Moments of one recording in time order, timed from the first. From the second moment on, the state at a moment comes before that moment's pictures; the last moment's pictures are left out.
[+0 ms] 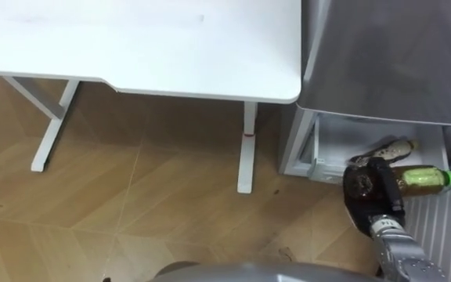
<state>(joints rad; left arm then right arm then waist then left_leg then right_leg) 0.33 0.21 -0.03 0.96 0.00 0.12 0.09 0.14 -0.26 -0.08 0.74 1.65 0.03 0.05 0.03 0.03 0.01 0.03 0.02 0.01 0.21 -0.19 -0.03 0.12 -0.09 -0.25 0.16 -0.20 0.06</state>
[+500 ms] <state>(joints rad) 0.16 0.24 -0.05 1.00 0.01 0.10 0.08 -0.36 -0.30 -0.18 1.15 1.66 0.03 0.04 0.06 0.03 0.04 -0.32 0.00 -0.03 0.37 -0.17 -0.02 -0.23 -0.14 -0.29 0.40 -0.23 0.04</state>
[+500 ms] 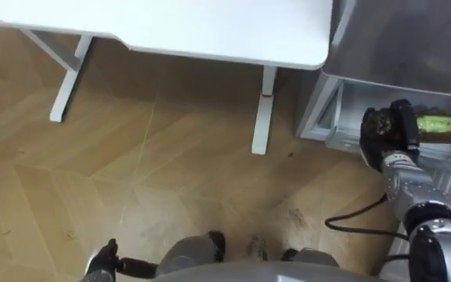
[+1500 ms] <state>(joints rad) 0.09 0.32 -0.17 1.00 -0.07 0.06 0.07 -0.61 -0.52 -0.13 1.23 1.57 0.07 -0.05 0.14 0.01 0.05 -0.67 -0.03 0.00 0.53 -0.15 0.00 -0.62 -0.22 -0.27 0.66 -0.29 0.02</state>
